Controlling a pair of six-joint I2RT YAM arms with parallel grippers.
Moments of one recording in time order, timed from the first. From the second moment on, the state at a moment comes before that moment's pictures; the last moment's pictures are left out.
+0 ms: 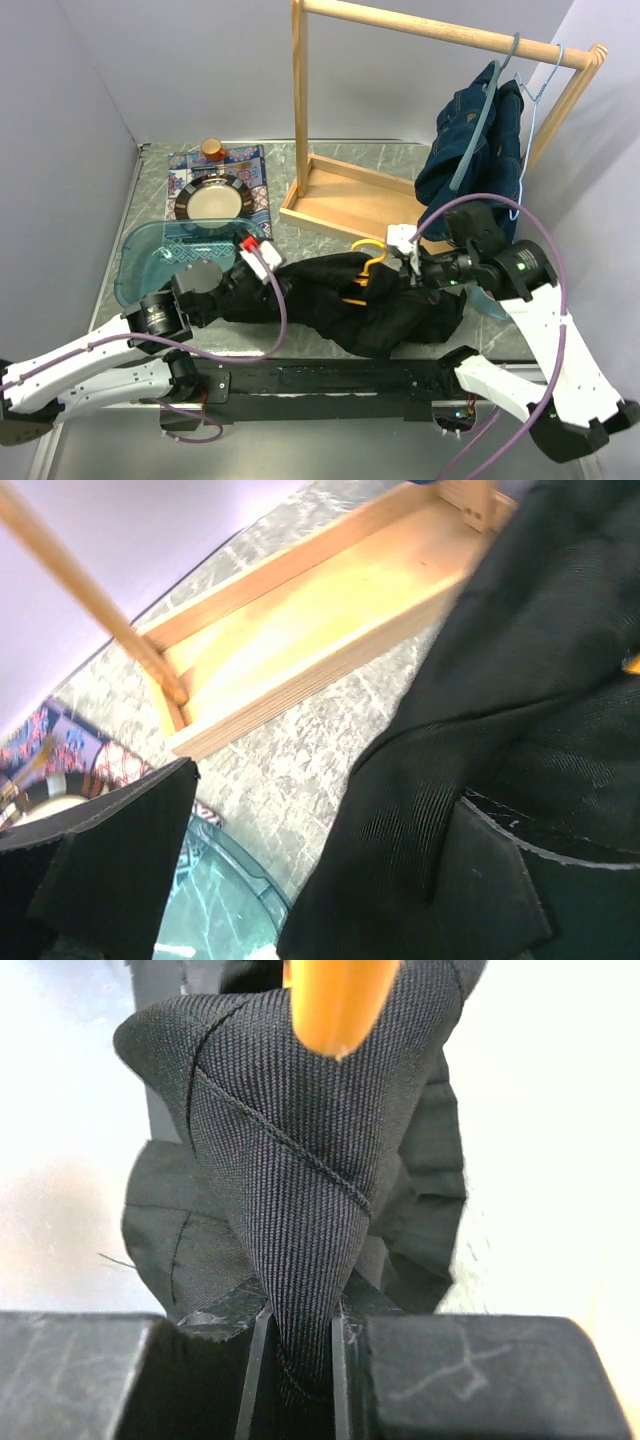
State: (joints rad) left arm -1.09 0.73 0.81 -0.22 -0.28 0.18; right arm 0.44 0.95 1.30 -1.29 -0.75 -0.69
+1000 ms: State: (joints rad) left arm -0.87 0.58 0.88 -0.21 0.01 -0.02; right arm 0.29 0.95 1.39 -1.32 -0.76 -0.57
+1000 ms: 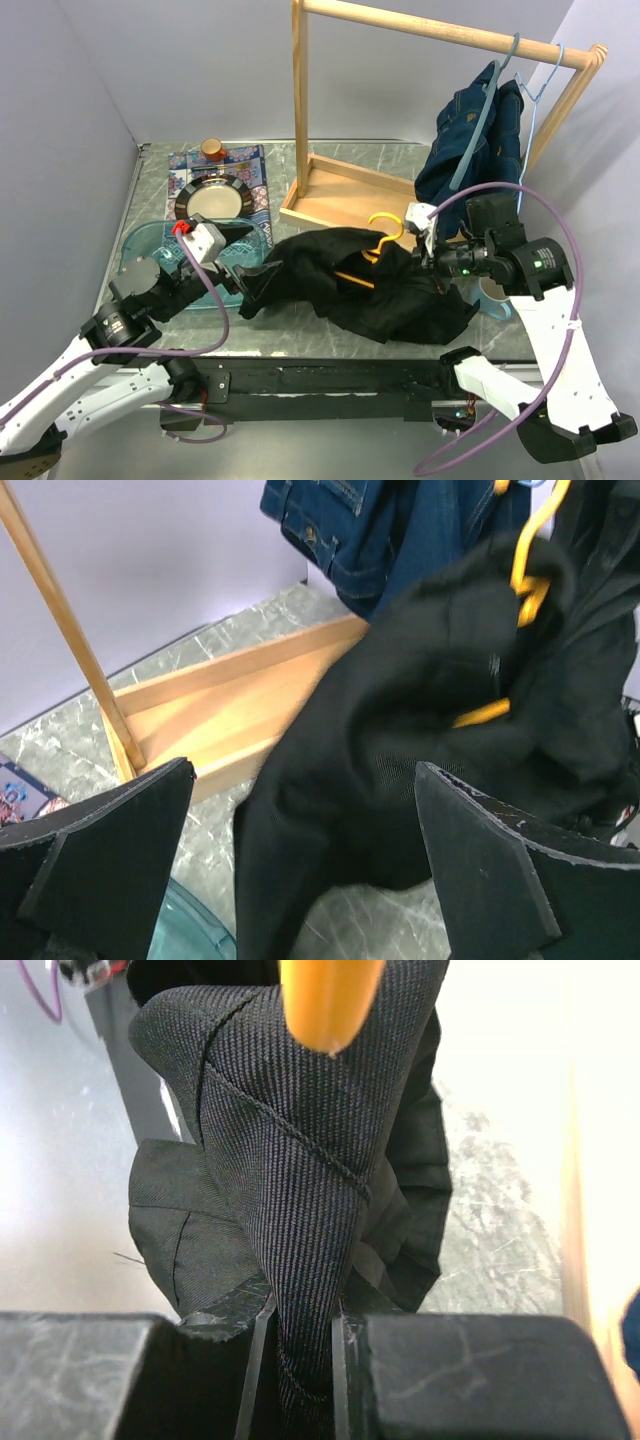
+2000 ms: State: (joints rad) left arm -0.87 0.29 0.75 -0.32 -0.13 -0.14; right arm 0.22 1.27 1.88 -1.00 -0.40 0.18
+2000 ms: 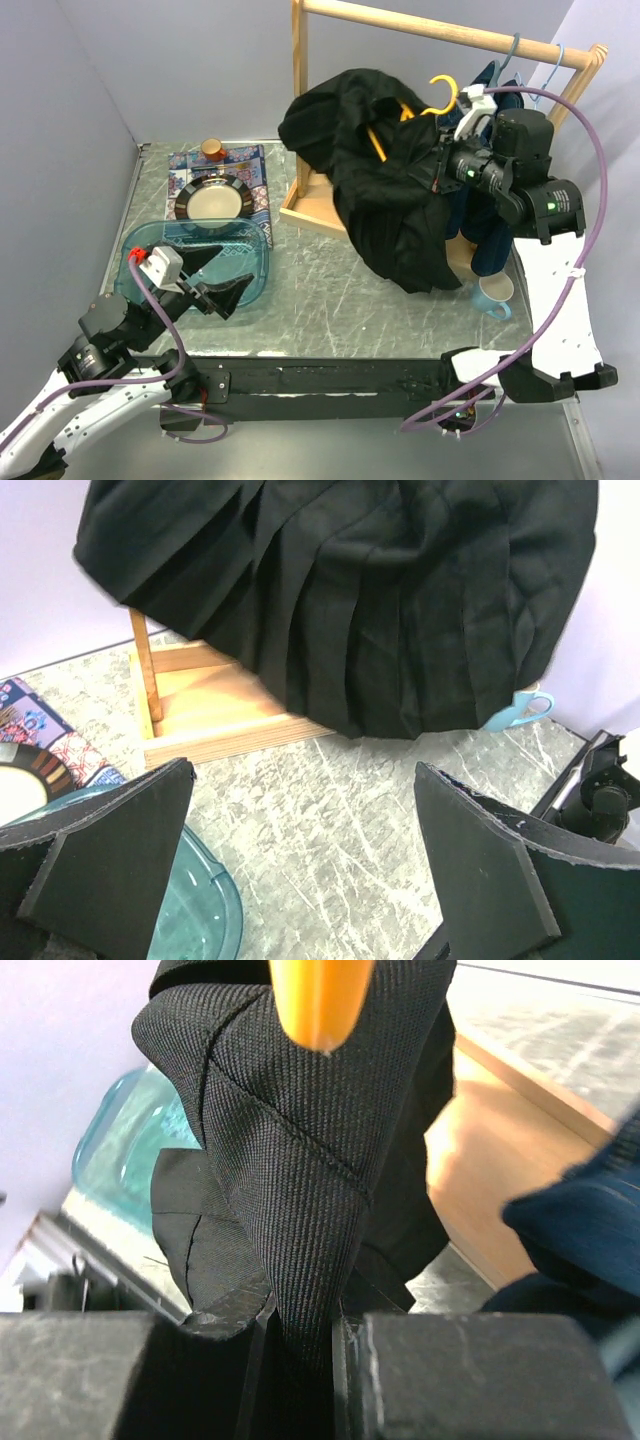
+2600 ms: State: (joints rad) left arm -0.87 0.31 0.75 -0.32 -0.13 -0.14; right arm 0.17 1.50 2.12 -0.92 -0.29 0.37
